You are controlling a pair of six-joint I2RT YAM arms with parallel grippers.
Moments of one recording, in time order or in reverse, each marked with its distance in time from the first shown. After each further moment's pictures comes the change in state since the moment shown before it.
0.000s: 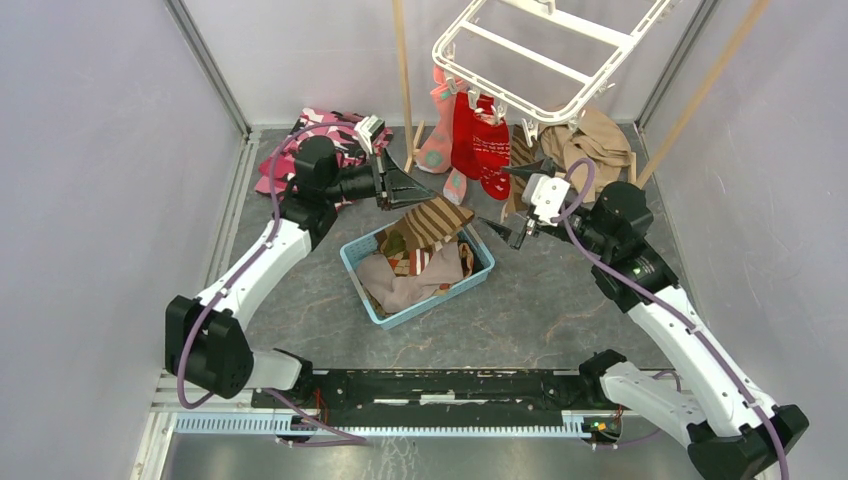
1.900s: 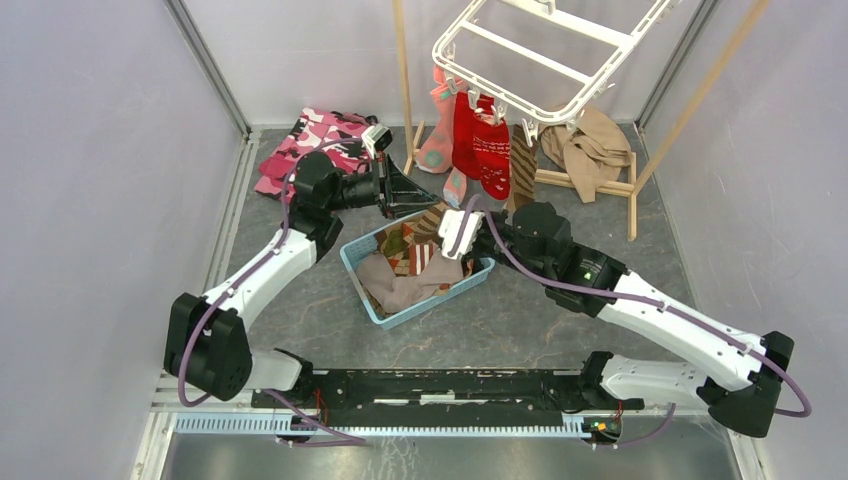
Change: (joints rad) left arm -0.046 -0.008 -0.122 0.382 0.064 -0.451; right arm 0.509 0.180 0.121 -0.188 0.689 -0.257
